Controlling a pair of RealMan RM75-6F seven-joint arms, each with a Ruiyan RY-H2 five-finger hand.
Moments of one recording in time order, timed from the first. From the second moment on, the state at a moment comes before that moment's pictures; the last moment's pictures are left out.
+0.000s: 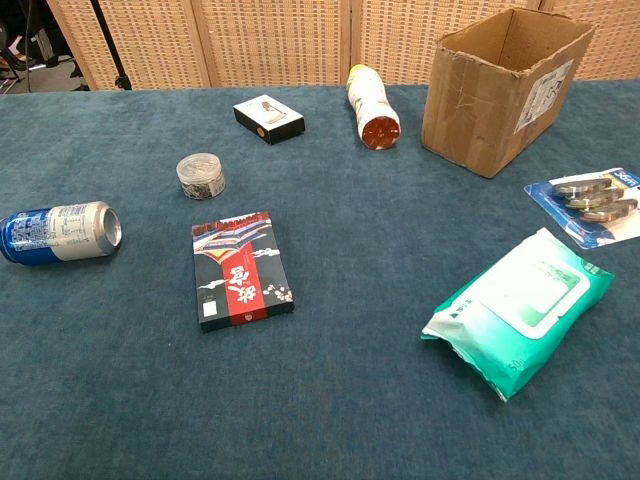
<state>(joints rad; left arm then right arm) -0.07 -1.15 -0.05 -1.60 1.51 1.54 0.07 0.07 -1.16 0.05 -1.54 -1.65 1.61 -0.02</state>
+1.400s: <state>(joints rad) -0.43 -1.32 -0.10 -1.43 1.29 0.93 0.10 0.10 -1.15 0.05 -1.53 -1.59 1.52 0.02</state>
